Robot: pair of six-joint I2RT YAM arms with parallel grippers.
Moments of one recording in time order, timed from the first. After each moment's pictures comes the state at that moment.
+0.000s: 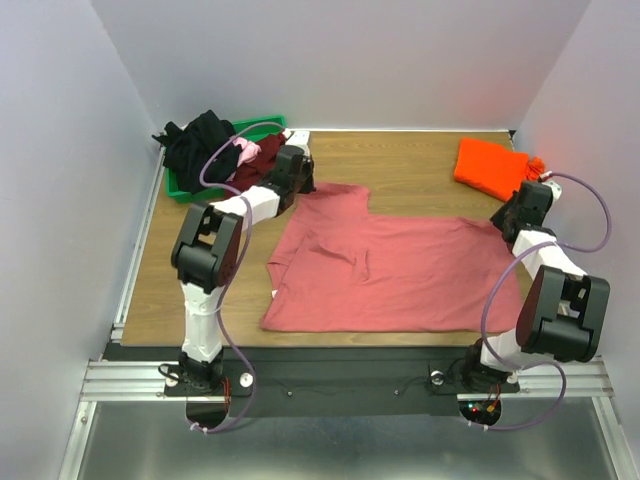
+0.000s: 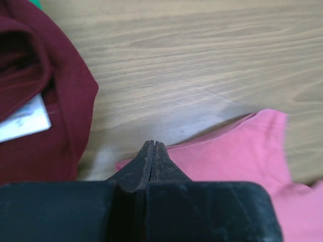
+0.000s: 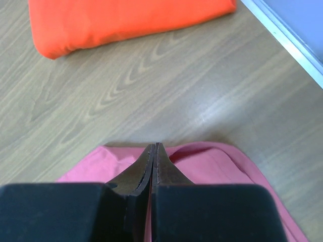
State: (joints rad) left arm -0.44 2.10 1.46 0.12 -0.07 -0.29; right arm -0.30 1.47 0.84 0.01 0.13 0.42
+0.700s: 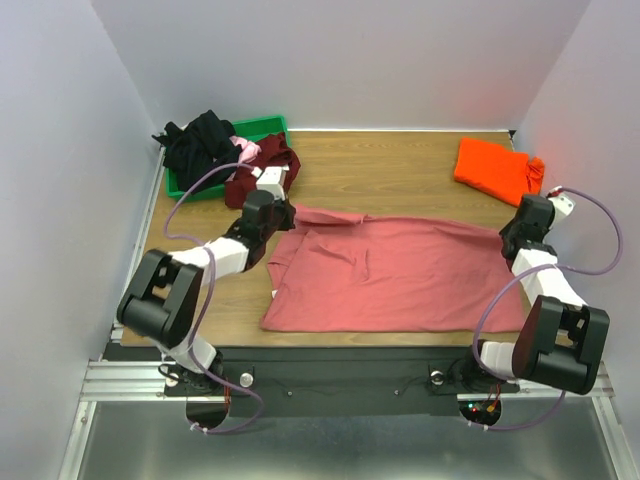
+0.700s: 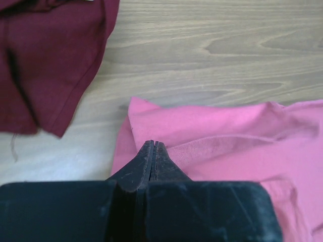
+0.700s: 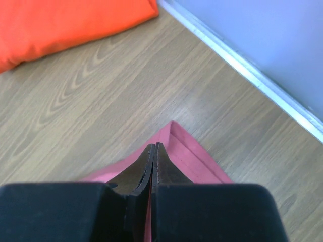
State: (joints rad) left arm -0.44 1.61 0.79 0.45 -0.04 -0.32; right arm -0.30 1.28 0.70 -0.02 0.35 0.41
